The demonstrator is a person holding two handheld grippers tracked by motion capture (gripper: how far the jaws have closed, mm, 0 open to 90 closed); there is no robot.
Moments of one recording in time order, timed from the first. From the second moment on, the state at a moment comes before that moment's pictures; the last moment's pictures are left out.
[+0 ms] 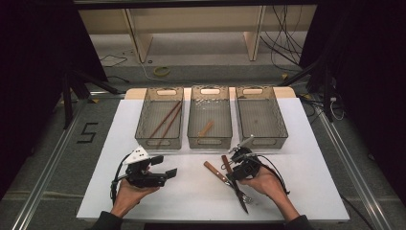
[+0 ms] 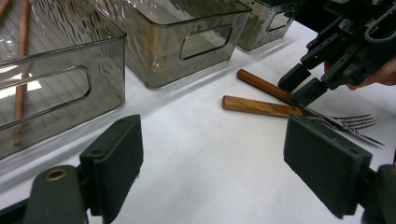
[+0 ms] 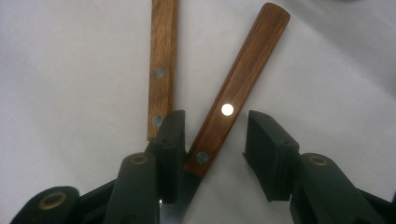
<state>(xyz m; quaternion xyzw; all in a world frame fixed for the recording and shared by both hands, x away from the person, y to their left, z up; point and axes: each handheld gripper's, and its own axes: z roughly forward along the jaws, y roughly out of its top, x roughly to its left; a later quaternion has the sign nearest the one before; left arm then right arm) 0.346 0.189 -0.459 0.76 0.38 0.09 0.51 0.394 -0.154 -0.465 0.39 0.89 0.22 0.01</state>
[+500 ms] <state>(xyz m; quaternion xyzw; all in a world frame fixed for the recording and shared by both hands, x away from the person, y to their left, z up) 0.346 0.187 -0.461 0.77 0.38 0.09 0.51 0.394 -0.147 -0.463 0.38 0.90 0.20 0.01</state>
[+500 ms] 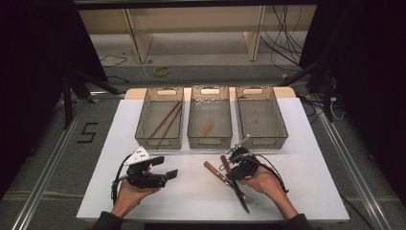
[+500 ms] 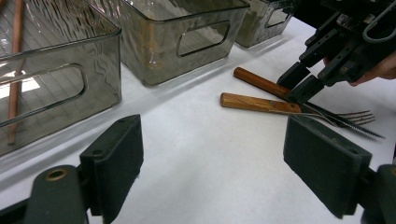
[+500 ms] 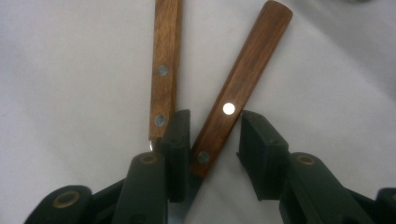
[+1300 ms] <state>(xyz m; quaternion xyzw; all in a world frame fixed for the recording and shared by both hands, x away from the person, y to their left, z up) 0.345 0.186 -0.462 0.77 0.37 0.09 0.51 0.390 -0.133 -0.462 0.38 0.91 0.17 0.04</state>
